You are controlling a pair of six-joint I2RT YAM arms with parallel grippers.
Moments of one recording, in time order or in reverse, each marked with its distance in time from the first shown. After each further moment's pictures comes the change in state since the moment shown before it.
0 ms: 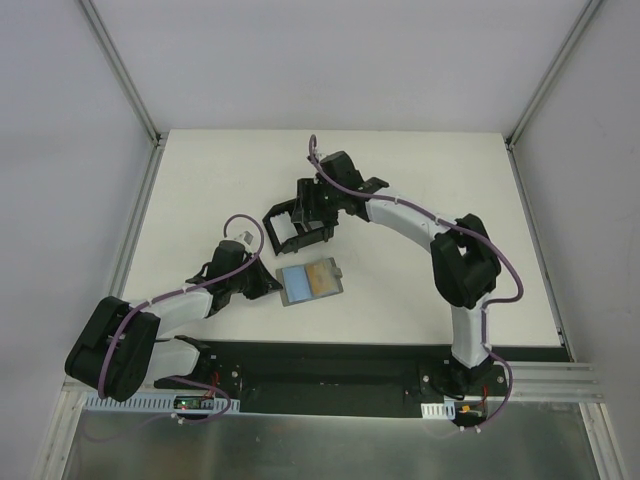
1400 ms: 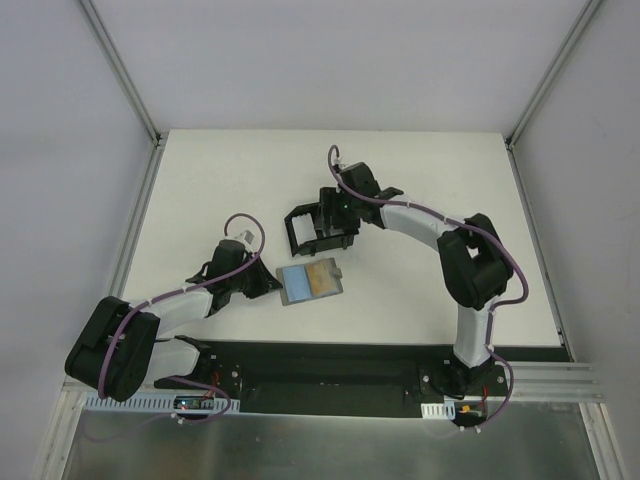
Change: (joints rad) left arm 0.001 0.000 0.003 0.001 0.000 0.020; right arm -0.079 -0.029 -0.171 0.047 0.064 -0.013
